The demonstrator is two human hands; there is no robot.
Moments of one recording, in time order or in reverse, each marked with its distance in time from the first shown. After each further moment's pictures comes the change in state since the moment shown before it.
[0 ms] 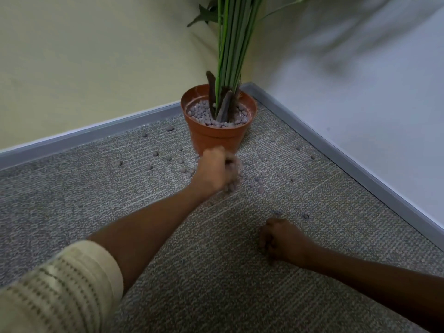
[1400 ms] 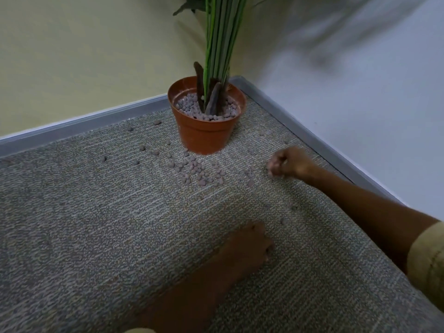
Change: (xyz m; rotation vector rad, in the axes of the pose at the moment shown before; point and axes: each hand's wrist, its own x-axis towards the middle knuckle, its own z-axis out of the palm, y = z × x) left_hand -0.095 0.001 0.131 0.316 -0.537 0.295; right_hand 0.043 0.039 -0.114 0.413 0.355 0.298
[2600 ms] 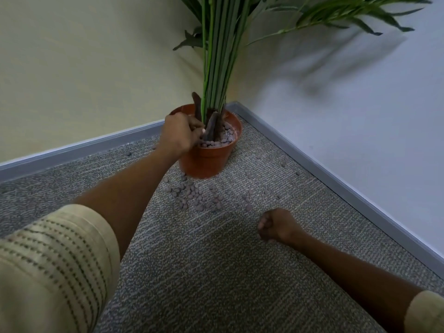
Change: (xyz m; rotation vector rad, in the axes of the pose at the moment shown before) left_hand 0.041 -0.114 -0.235 -0.231 0.786 -0.397; right_hand -0.026 0.034 0.069 -0.001 -0.121 0.146
